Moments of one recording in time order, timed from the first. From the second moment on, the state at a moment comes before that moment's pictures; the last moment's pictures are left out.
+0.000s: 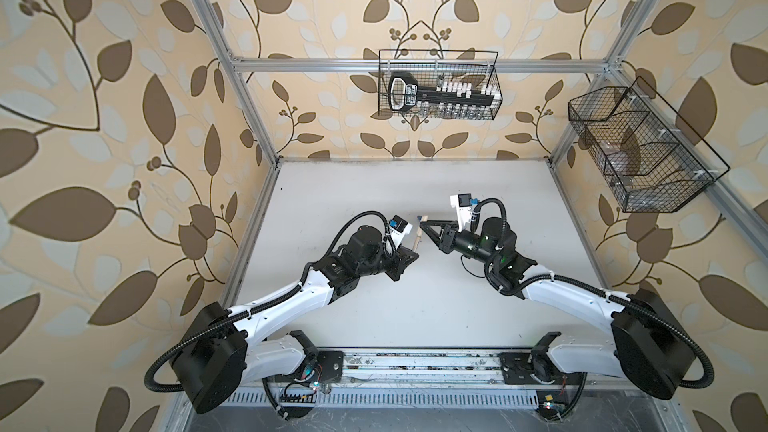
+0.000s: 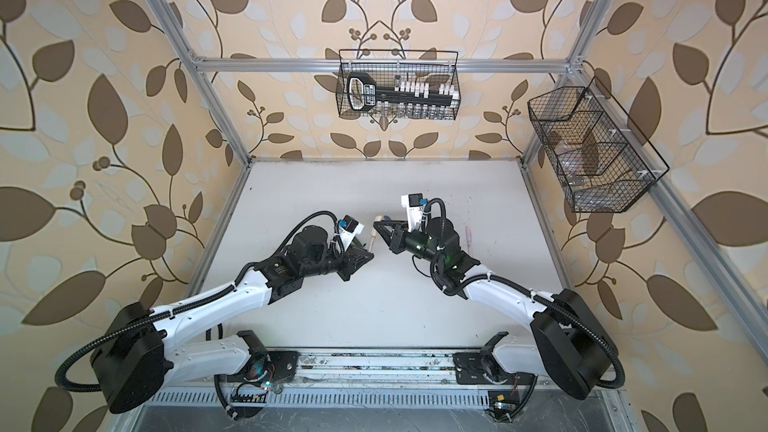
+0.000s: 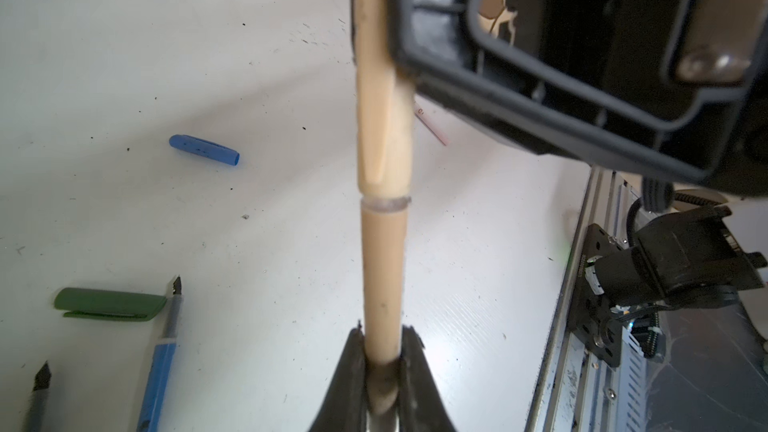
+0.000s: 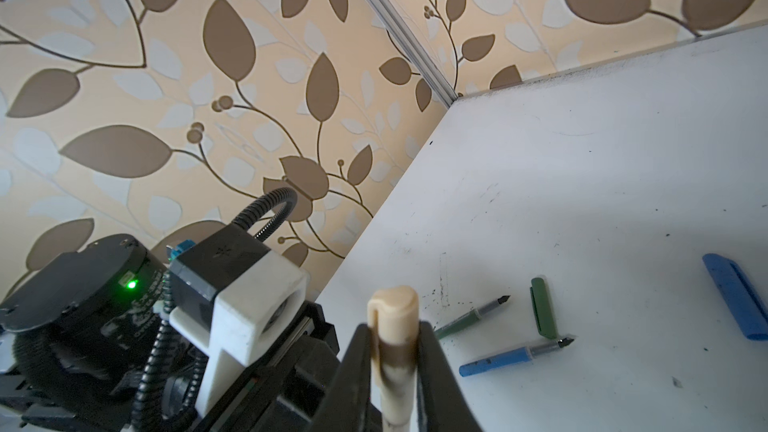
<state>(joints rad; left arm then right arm) -0.69 1.17 0.65 0.02 0.33 -0.24 0.63 1.29 0.64 0.53 -0.32 0.66</state>
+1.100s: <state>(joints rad) -0.69 1.17 0.65 0.05 0.31 -0.24 0.59 1.15 0.84 0.03 -0.28 0.55</state>
